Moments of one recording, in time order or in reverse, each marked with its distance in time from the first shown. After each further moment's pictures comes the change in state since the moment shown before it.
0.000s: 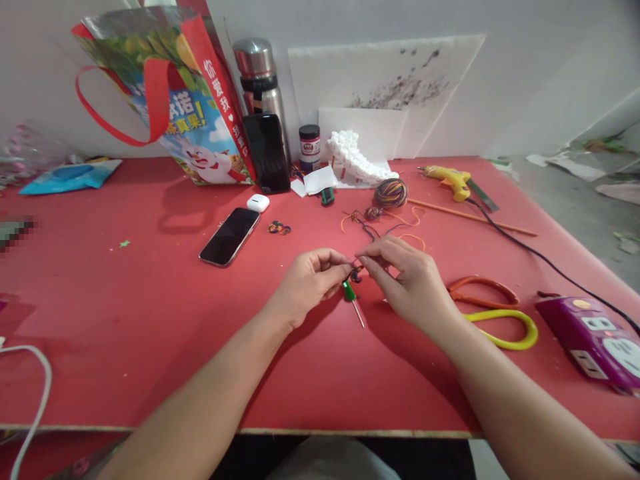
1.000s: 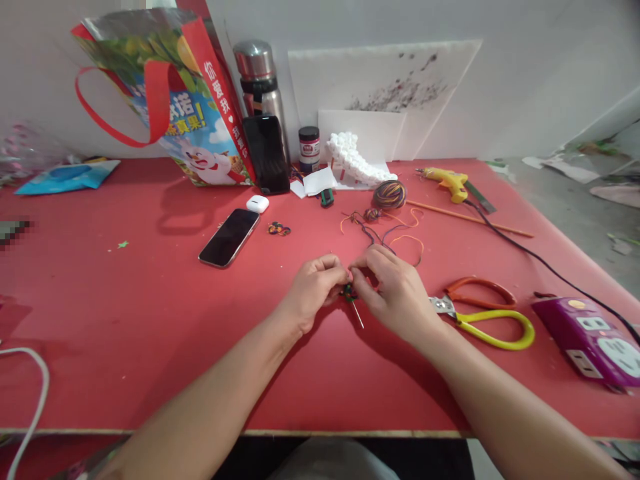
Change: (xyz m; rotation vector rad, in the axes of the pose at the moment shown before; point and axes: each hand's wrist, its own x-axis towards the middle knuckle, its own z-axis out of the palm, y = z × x) left_hand 0.001 -0.007 0.010 -0.071 0.057 -0.116; right_hand -0.006 -0.006 0.016 -0.156 -0.014 -0.050
